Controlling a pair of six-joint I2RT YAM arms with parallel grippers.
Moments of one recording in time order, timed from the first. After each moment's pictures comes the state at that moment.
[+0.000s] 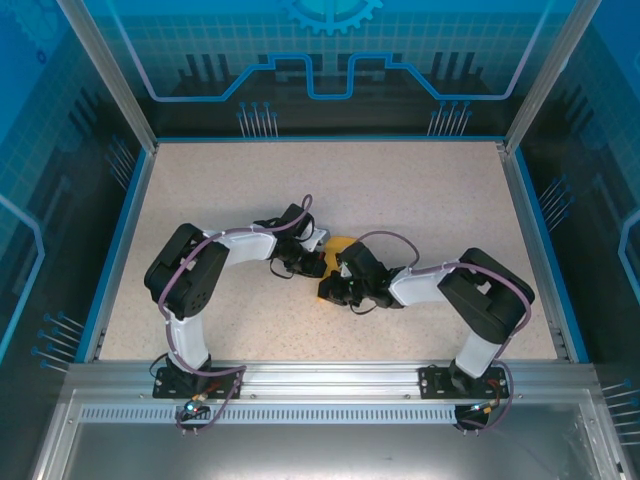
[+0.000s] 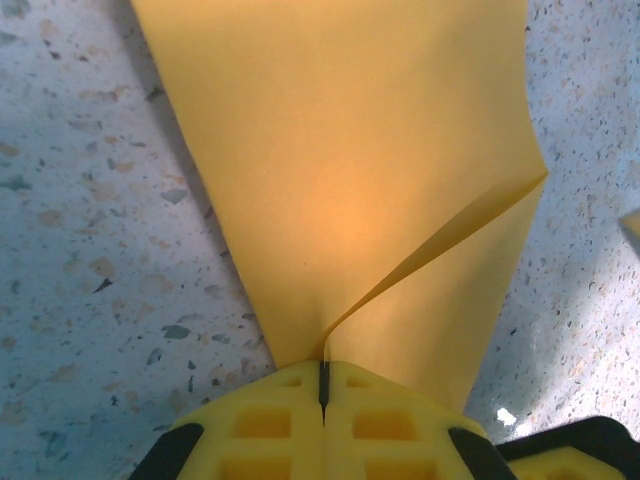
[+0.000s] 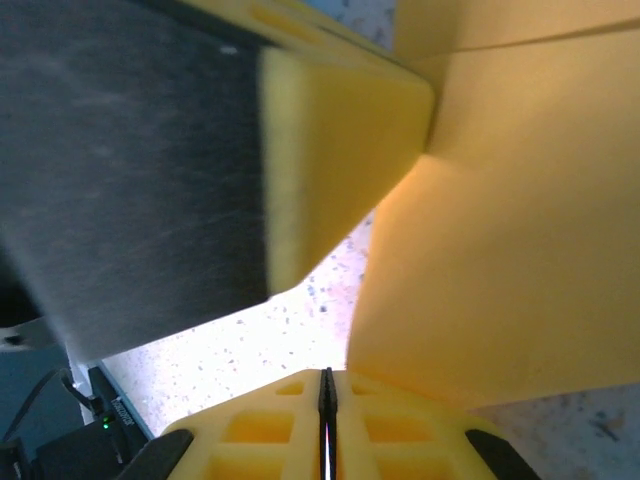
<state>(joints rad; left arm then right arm) -0.52 1.89 1.06 -0.37 0.48 -0.26 0.80 1.71 0.67 0.23 -0.37 1.06</state>
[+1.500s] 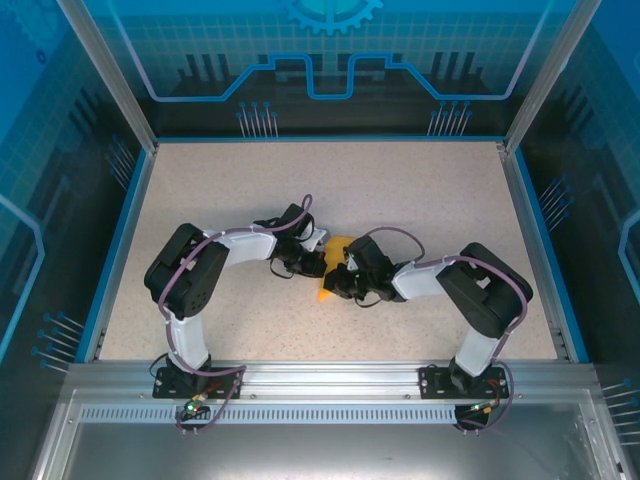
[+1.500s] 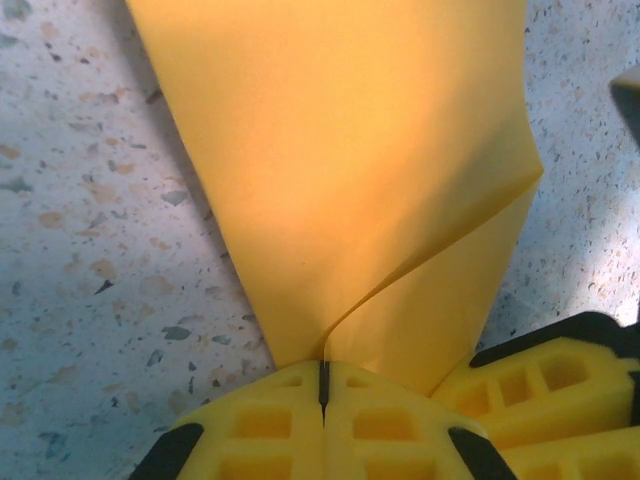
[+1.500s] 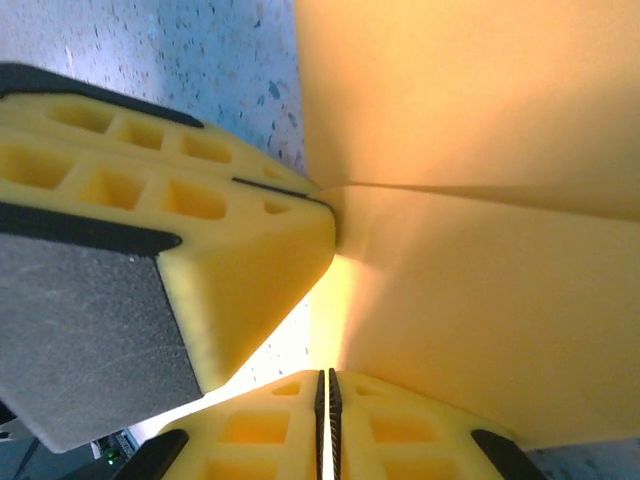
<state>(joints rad) -0.52 1.89 1.06 -0.37 0.48 -0.26 0.71 1.74 0.67 0.24 -0.40 1.05</state>
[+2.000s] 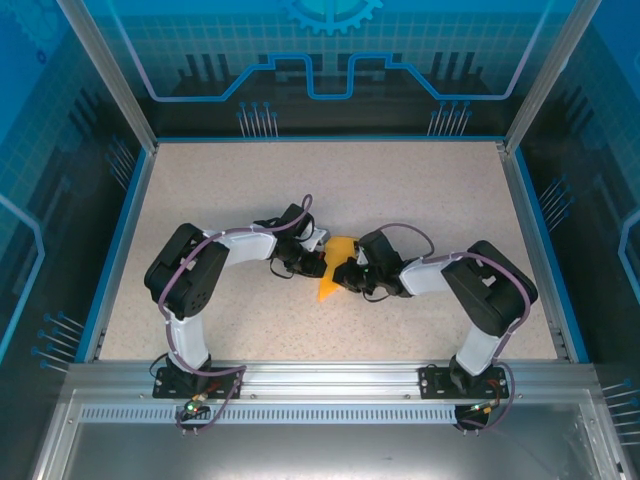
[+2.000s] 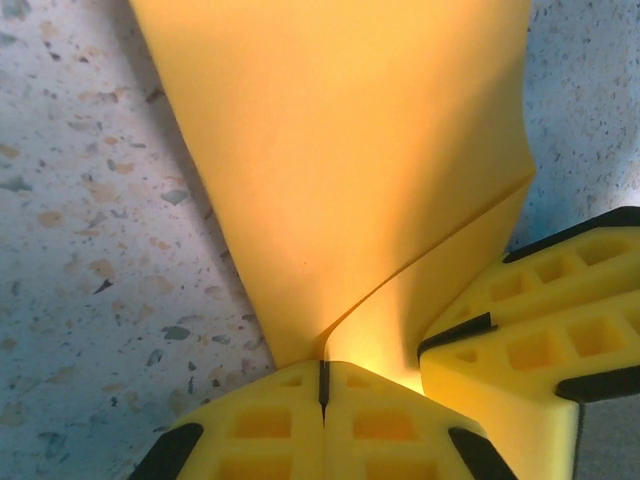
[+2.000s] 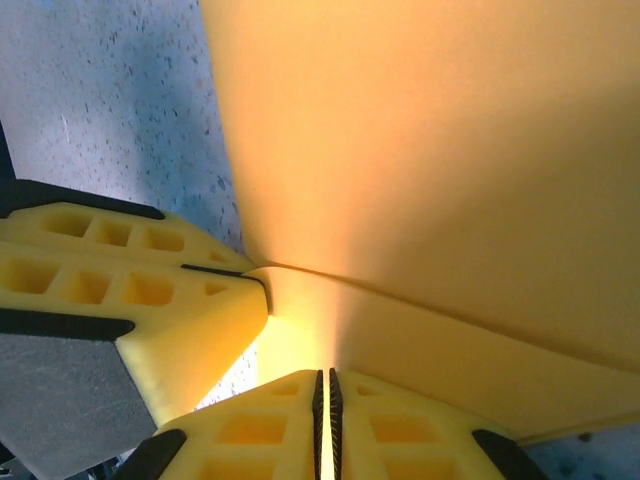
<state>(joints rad) -0.52 1.89 1.06 -0.37 0.48 -0.26 0.63 1.73 0.66 0.24 -0.40 1.01</state>
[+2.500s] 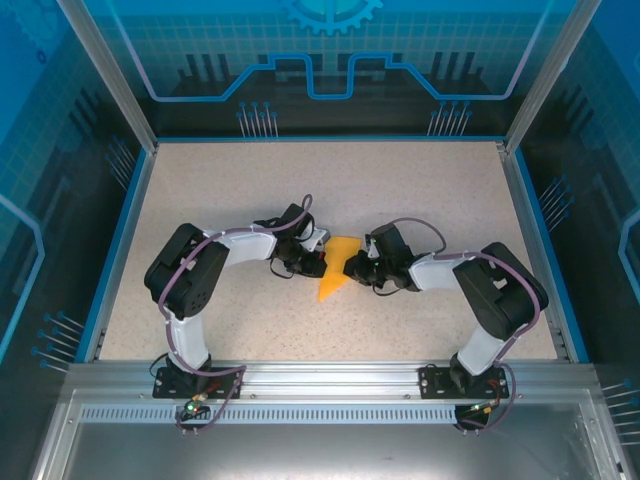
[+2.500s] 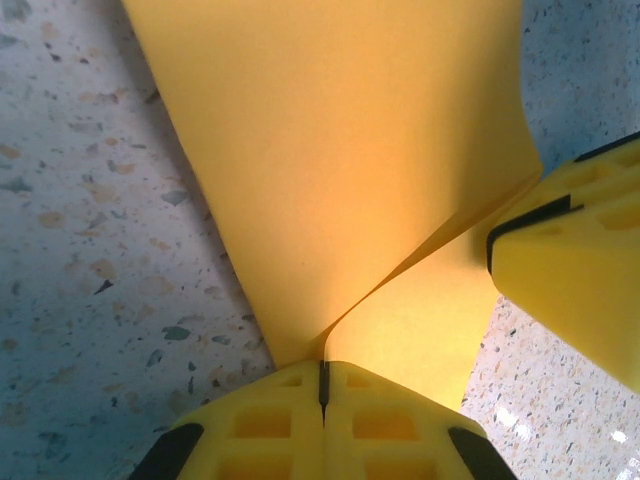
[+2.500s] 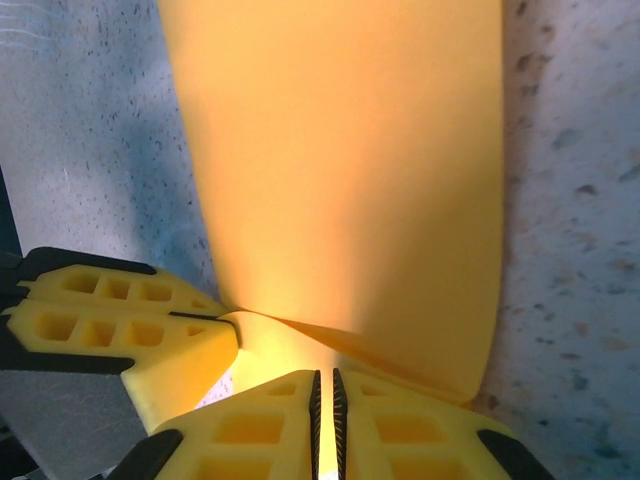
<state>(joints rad) -0.52 1.89 1.06 -0.37 0.48 -0.26 0.54 1.69 0.66 0.17 -0.40 0.95</state>
